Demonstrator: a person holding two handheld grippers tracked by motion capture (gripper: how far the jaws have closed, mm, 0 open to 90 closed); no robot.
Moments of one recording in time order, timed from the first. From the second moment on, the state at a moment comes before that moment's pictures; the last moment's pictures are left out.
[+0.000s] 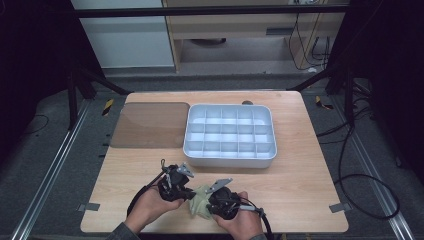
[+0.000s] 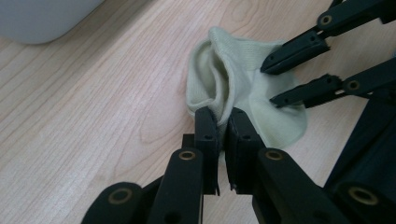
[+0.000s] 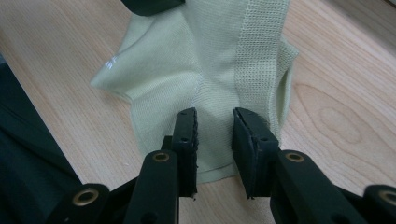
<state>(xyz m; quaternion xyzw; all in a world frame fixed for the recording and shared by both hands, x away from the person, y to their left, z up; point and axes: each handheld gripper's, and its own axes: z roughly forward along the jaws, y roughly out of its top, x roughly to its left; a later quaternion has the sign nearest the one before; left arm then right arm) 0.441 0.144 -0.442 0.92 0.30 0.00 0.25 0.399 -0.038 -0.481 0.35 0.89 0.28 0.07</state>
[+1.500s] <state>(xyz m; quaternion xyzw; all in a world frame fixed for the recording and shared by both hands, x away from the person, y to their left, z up) 0.426 0.105 -0.442 0.93 0.25 -0.01 0.25 0.405 -0.062 -0.483 0.37 0.88 0.30 0.04</state>
